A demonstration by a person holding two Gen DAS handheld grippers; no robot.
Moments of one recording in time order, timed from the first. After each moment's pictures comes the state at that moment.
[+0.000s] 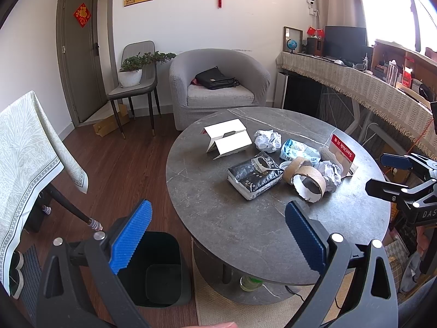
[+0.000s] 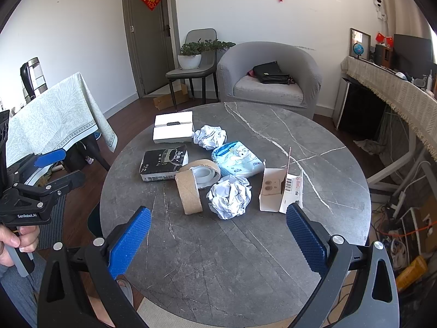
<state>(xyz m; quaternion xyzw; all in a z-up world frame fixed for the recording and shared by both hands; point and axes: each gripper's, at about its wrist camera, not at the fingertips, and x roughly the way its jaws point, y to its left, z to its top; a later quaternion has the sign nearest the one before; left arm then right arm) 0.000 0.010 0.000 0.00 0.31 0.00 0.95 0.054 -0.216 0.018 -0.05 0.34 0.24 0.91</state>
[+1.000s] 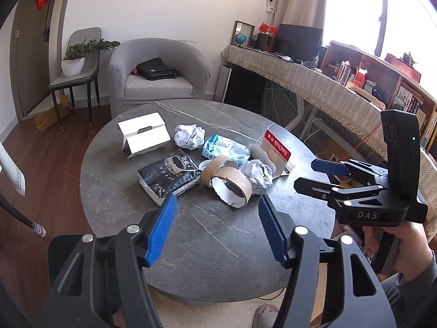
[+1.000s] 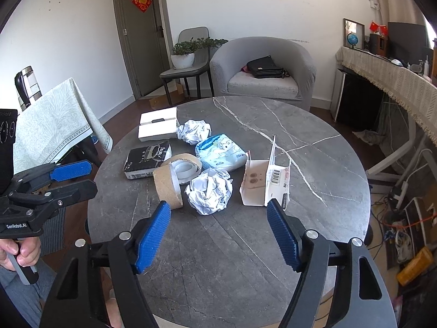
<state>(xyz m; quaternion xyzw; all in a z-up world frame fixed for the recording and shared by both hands) 0.031 -0.037 -0.009 -0.05 0.33 -0.16 0.93 0.069 -0.239 0.006 -0.03 0.35 0.24 0.90</state>
